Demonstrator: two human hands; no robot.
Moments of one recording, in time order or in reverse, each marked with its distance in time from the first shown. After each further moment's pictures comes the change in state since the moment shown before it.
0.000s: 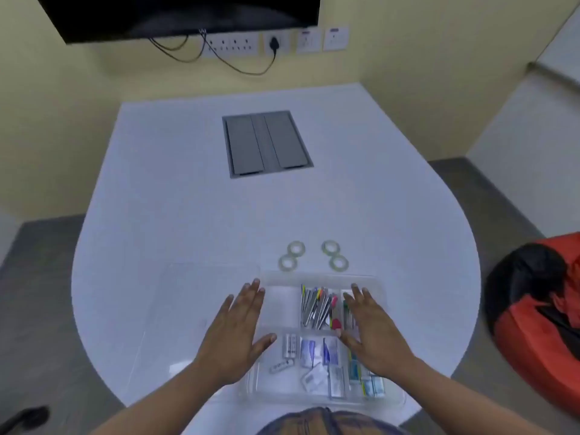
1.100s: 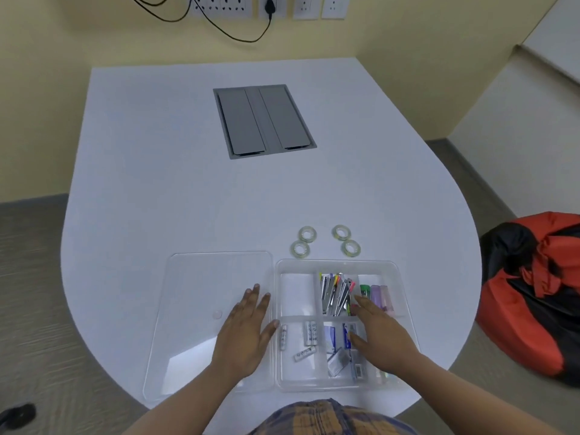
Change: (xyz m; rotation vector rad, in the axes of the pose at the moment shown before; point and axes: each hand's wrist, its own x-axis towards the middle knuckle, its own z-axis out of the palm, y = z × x) left_hand -0.006 -0.048 0.043 -0.288 -0.083 -0.121; right_hand 0.002 -0.041 0.032 -0.055 -0.090 0.144
